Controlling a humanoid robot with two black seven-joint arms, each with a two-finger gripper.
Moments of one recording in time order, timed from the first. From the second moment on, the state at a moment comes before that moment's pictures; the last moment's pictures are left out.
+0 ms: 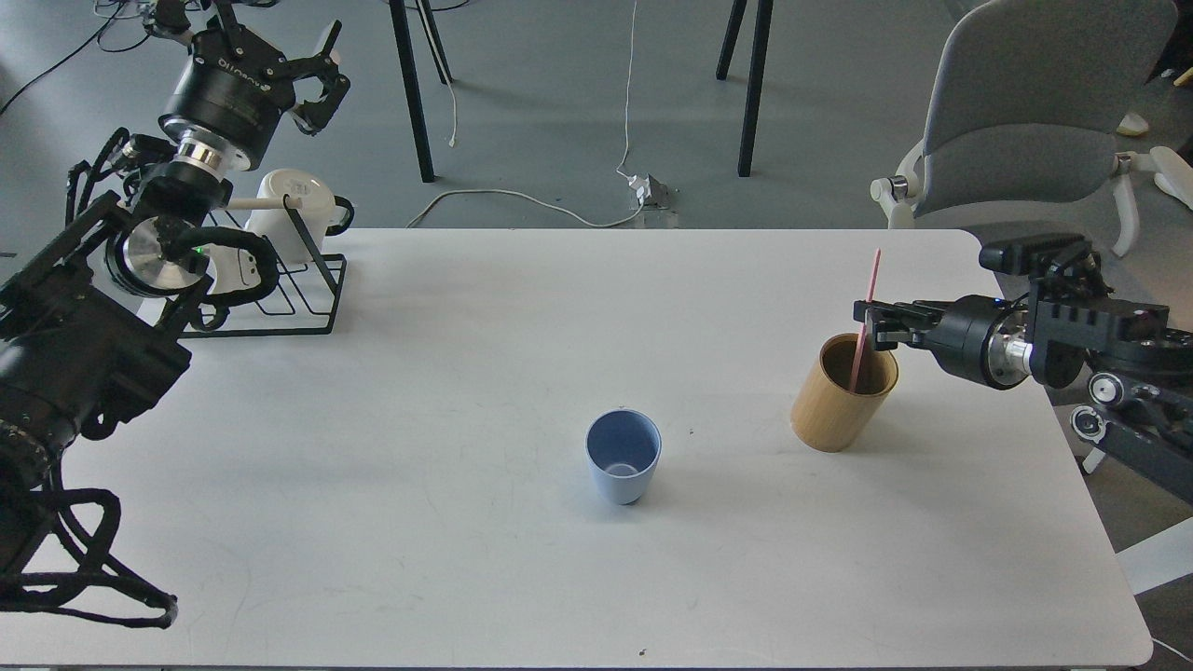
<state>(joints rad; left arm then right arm) -0.89 0.34 -0.87 -0.63 -0.03 -0.49 -0.27 0.77 -0.75 0.39 1.23 -1.63 0.21 0.07</state>
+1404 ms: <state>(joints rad) -0.89 0.34 -0.87 -0.63 -0.03 -0.49 -0.30 1.00 -0.42 0.30 1.37 -1.44 0.35 0.04</state>
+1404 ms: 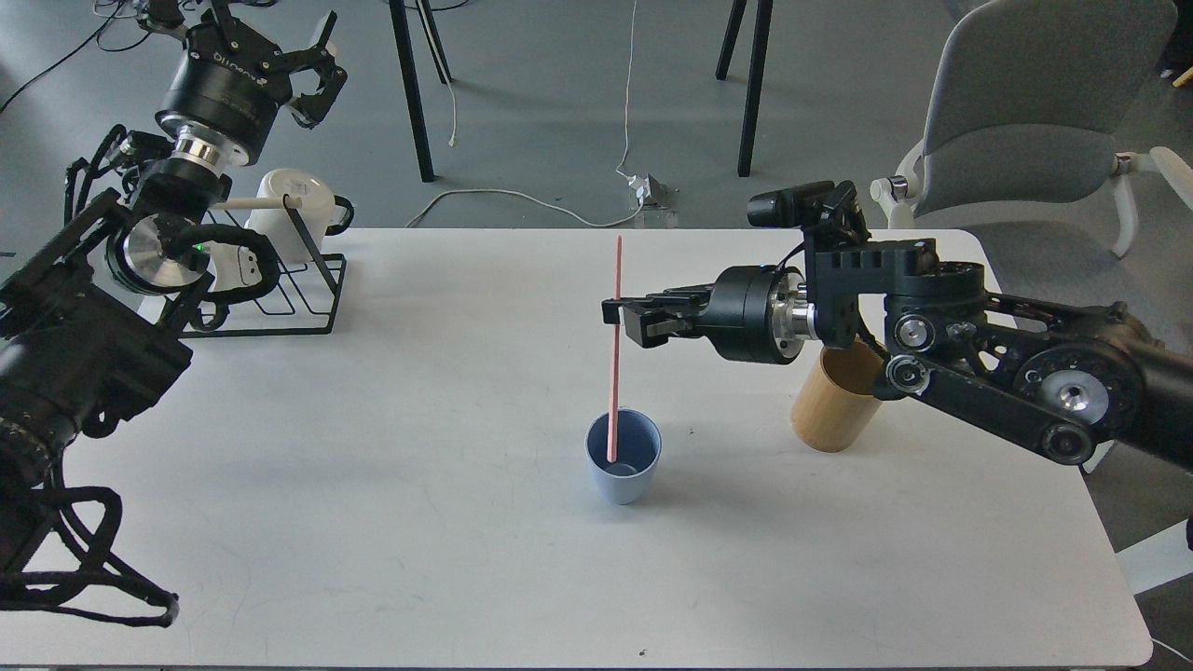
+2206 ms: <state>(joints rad) -0.89 0.34 -0.87 -0.63 -0.03 -0.49 -0.30 0.94 -0.43 0.31 1.36 -1.46 0.34 0.04</state>
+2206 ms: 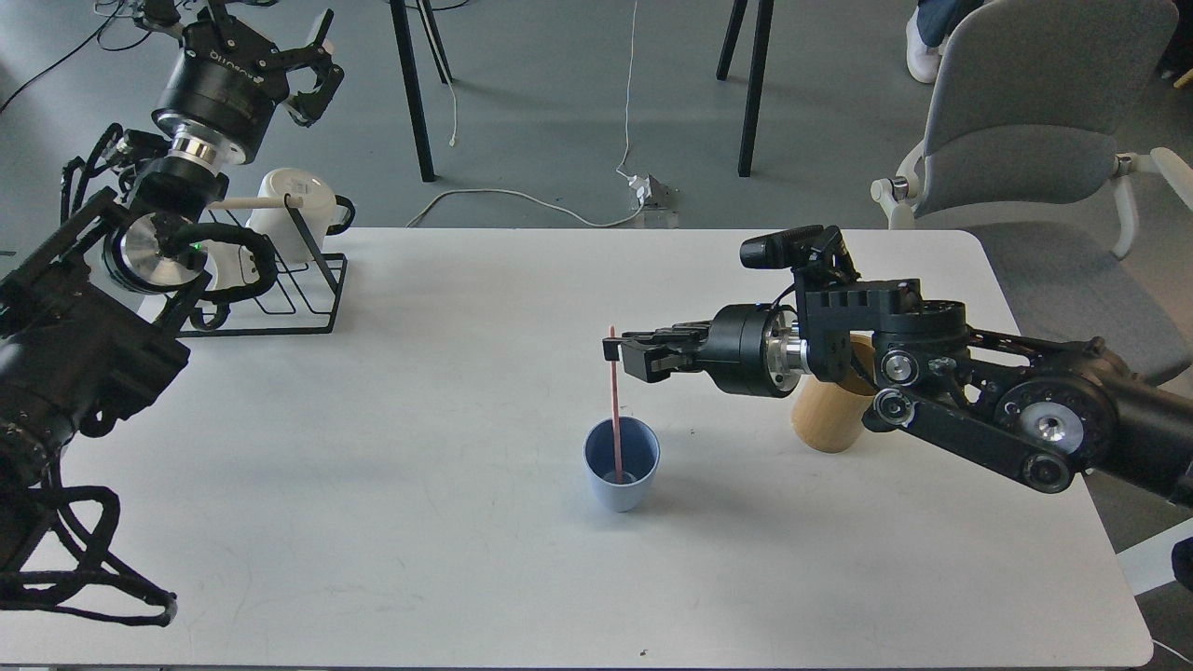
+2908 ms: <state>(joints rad) -0.89 0.35 -0.87 -0.63 -0.03 -0.49 -0.29 0.86 -0.66 0.92 1.20 -0.69 0.33 0.08</state>
